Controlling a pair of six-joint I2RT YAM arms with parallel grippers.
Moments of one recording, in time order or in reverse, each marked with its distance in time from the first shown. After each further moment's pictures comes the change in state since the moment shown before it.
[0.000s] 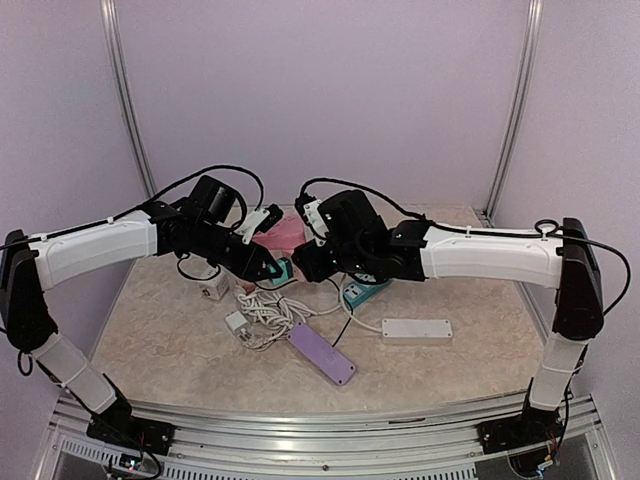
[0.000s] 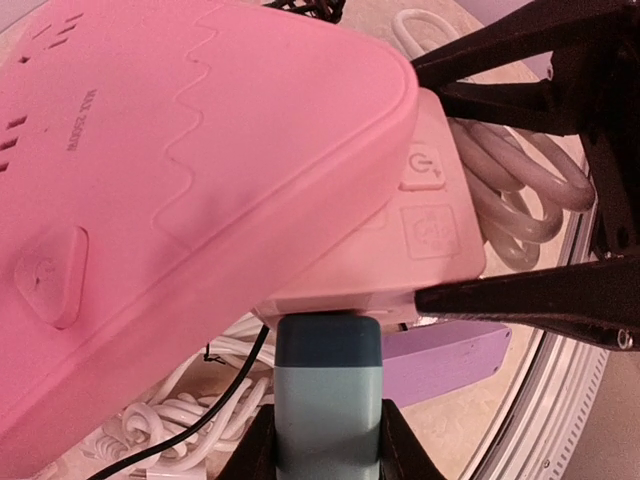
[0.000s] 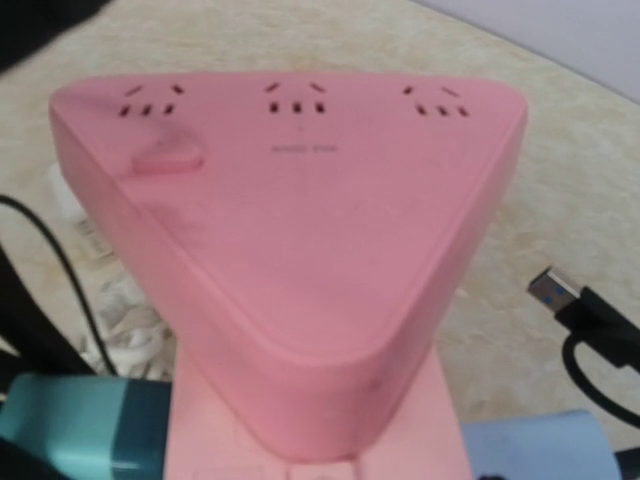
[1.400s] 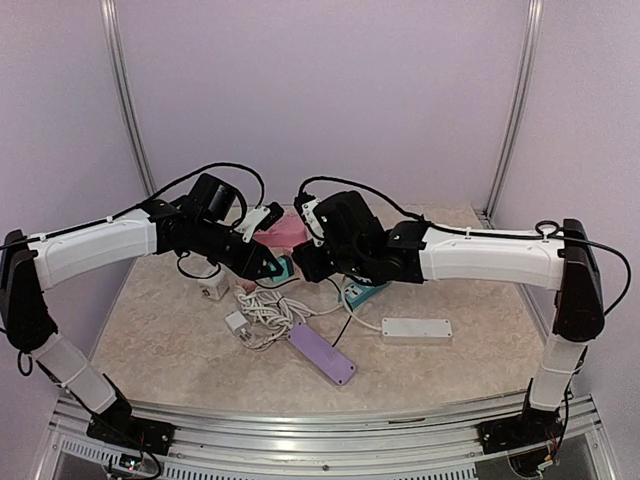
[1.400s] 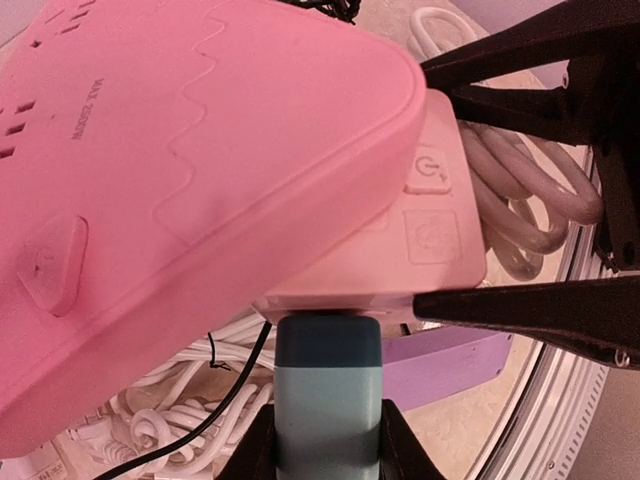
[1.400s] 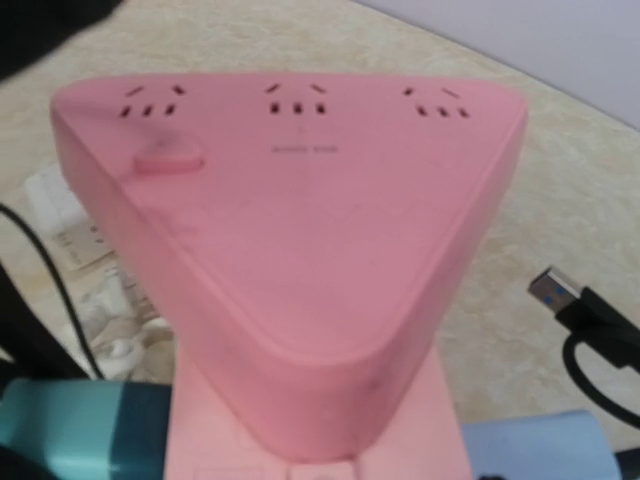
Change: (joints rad) left arm -0.003 -0.001 0.012 0.005 -0.001 0.014; right arm 0.027 0.006 0.033 -0.036 0.096 0.002
